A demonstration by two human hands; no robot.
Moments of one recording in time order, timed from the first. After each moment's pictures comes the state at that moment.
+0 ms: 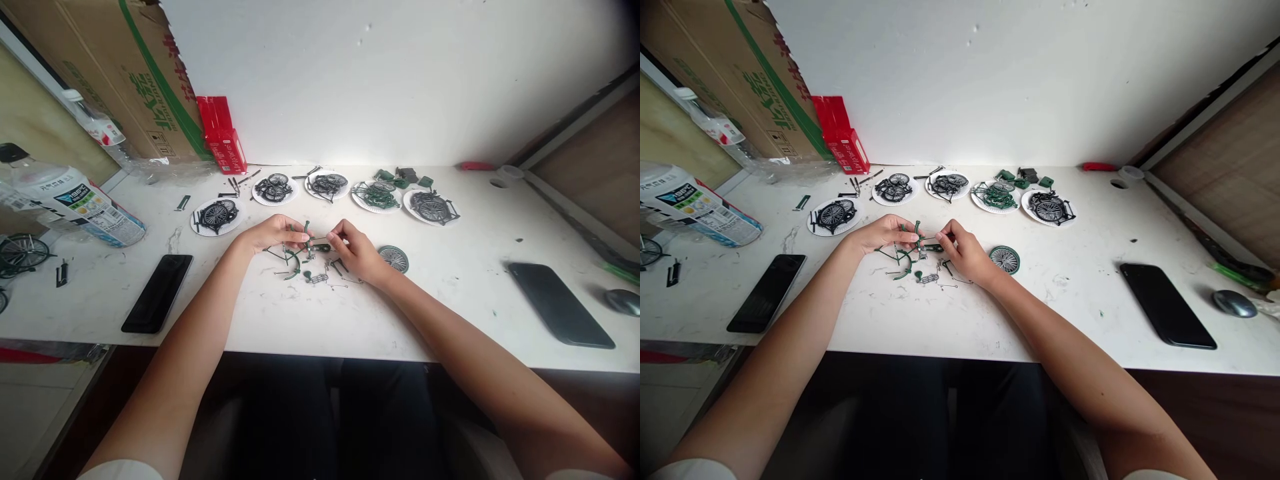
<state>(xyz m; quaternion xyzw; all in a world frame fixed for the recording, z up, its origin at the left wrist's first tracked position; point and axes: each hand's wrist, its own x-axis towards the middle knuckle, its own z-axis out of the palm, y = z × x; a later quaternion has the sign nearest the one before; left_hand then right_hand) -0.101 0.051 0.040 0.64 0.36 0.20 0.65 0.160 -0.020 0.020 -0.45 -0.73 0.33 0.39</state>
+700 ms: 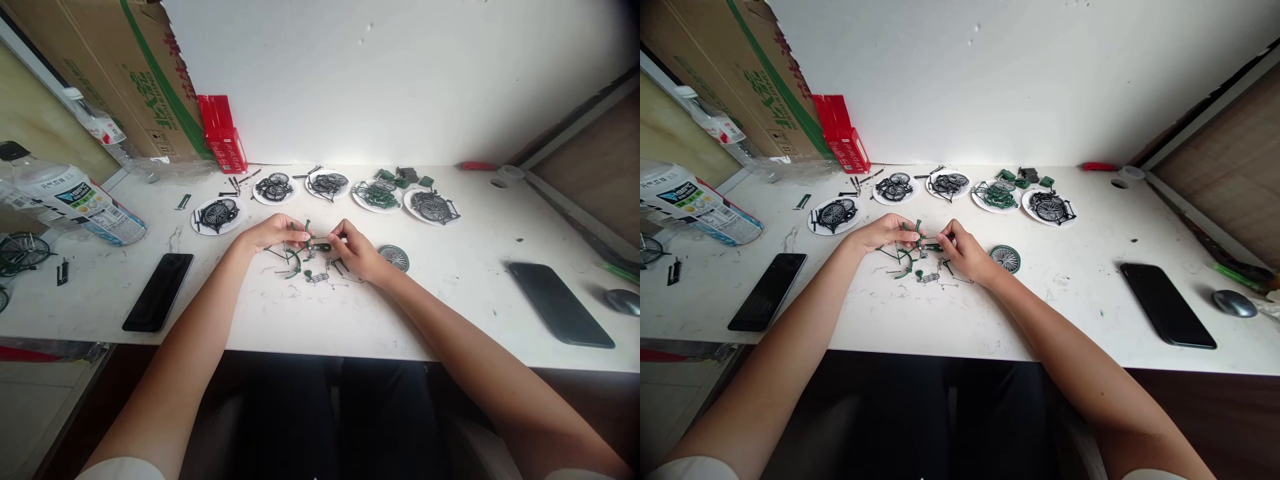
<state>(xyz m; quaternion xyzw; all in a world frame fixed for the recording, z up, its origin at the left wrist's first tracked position) -0.100 0.051 0.038 0.64 0.36 0.21 0.65 0.160 -0.021 0.022 -0.45 -0.73 0.35 0.37</state>
